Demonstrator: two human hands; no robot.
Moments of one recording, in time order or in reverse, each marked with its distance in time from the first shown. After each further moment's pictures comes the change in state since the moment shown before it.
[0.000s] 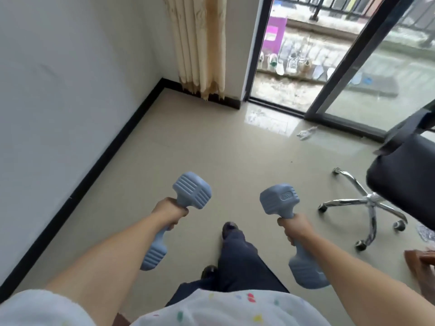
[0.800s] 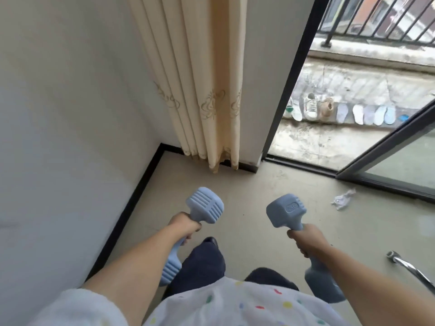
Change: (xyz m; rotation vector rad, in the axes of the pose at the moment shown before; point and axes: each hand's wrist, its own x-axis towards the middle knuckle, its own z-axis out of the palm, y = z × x) left_hand 0.391 0.361 -0.258 0.052 -0.072 -0.029; right_hand 0.332 -0.455 -0.097 0.048 0.003 -0.021
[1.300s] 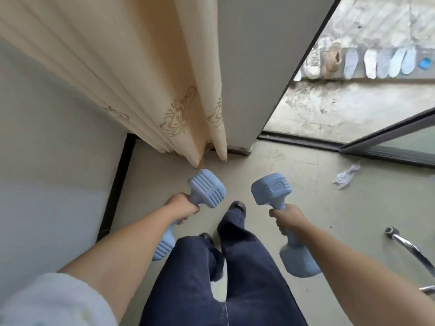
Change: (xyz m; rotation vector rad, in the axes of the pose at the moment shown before) left_hand 0.192 0.183 -0.045 0.219 -0.186 -0.011; right_hand 0.191 -0.135 -0.021 0.146 -0.137 0.199
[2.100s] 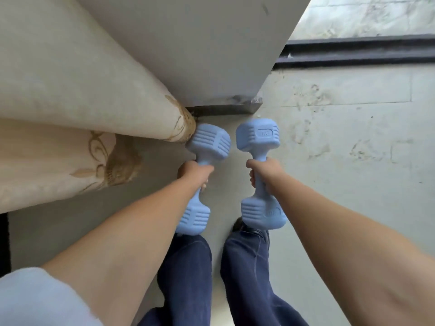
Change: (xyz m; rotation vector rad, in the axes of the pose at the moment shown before) left_hand 0.549 0.043 0.200 -0.170 0.053 -0.093; right_hand 0.543 0.045 0.149 0.515 -0.004 0.197
